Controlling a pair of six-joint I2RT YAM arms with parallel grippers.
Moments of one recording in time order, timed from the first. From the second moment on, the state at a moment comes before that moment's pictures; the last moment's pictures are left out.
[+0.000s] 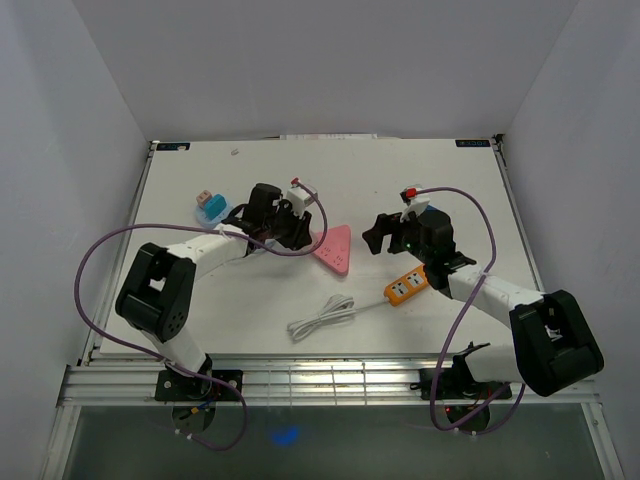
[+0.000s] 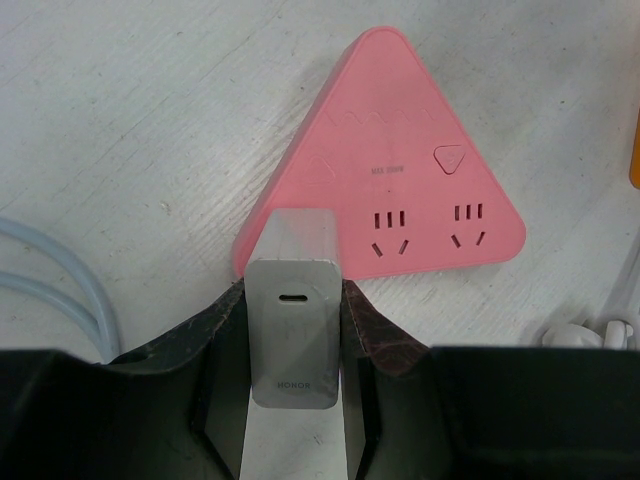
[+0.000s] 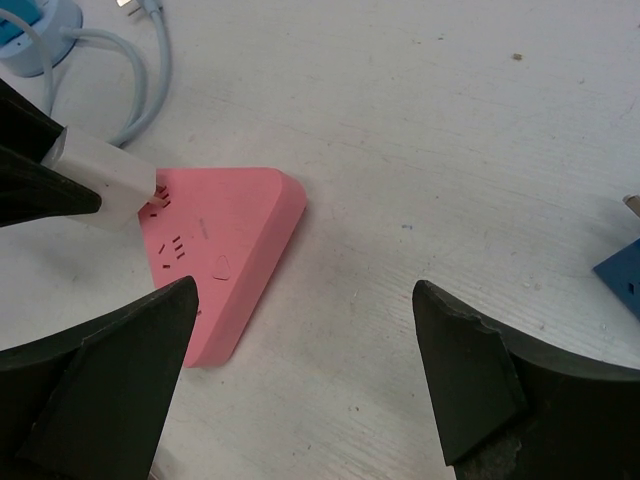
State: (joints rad) left arm -0.47 1.66 1.00 -0.03 0.38 0.12; right arm 0.43 1.30 0.56 0.40 -0.17 0.24
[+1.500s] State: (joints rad) left arm -0.56 1.73 1.13 -0.15 0.26 0.19; right arm 0.37 1.85 0.87 0.40 -0.52 0.42
